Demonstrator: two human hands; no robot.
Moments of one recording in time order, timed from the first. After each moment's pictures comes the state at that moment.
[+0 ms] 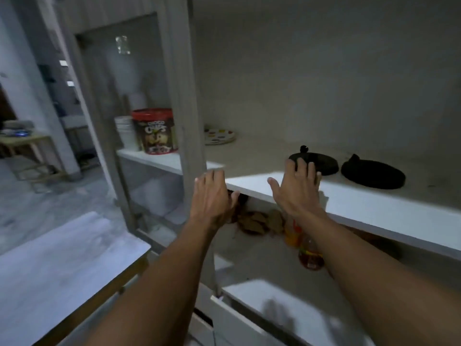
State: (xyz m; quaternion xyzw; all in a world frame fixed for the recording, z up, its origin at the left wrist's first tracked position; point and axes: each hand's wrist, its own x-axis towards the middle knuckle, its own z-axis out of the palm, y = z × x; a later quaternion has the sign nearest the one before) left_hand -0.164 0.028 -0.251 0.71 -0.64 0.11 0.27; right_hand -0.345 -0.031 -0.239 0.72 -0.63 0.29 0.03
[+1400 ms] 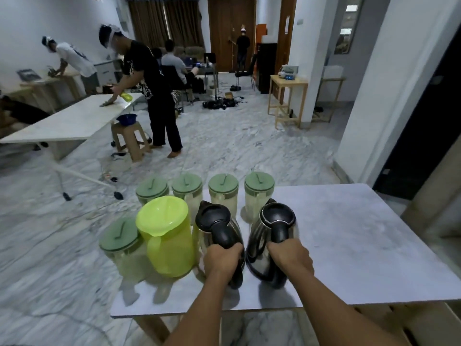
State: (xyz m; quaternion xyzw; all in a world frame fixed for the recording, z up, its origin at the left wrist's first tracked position) left_hand 0.369 0.458 -0.415 0.83 0.16 -0.17 0.51; right_hand 0.327 0.322 -0.401 0.79 -0.48 -0.04 -0.39
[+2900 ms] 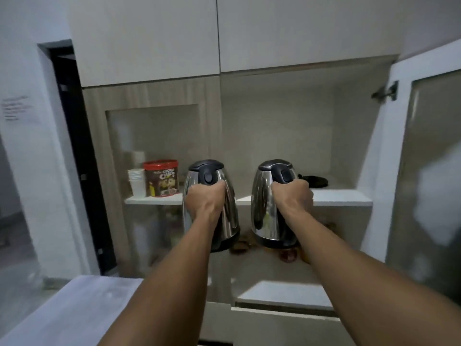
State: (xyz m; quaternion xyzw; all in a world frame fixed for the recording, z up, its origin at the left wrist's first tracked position) left_hand 0.000 0.247 -0.131 0.59 -0.44 -0.29 0.61; right_hand -0.161 0.276 -0.131 0.35 -0.71 0.60 -0.12
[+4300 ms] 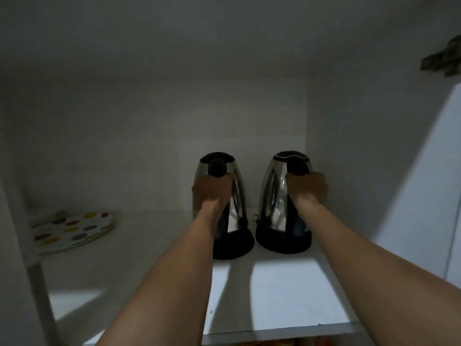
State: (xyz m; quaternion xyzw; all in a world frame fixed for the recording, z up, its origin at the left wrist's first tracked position) left_hand -0.336 -0.210 -0.108 0.51 -0.55 -0.36 0.55; right_hand -0.491 -0.144 -0.101 0.26 -0.73 0.63 -0.07
